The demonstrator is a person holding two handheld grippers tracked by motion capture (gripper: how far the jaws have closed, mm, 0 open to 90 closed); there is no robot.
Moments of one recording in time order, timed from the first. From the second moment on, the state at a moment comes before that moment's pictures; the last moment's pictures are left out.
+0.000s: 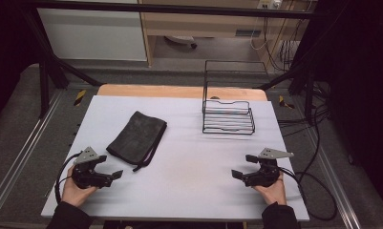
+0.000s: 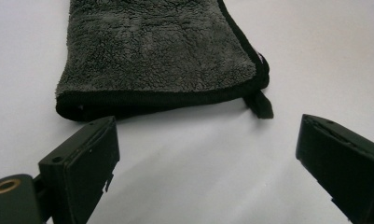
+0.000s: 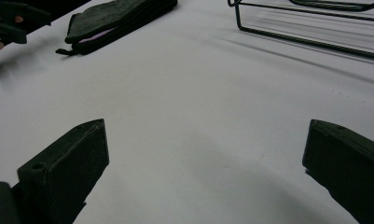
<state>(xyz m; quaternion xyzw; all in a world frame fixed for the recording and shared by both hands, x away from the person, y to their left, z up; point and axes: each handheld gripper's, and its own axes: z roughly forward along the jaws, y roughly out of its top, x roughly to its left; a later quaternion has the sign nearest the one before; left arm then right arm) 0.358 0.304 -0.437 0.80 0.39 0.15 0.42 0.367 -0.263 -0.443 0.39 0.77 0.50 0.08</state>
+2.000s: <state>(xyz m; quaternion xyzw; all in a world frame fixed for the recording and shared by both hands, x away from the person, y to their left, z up) 0.398 0.212 -0.431 0.86 0.37 0.17 0.31 0.363 -0.260 -0.445 0.38 0.78 0.49 0.08</state>
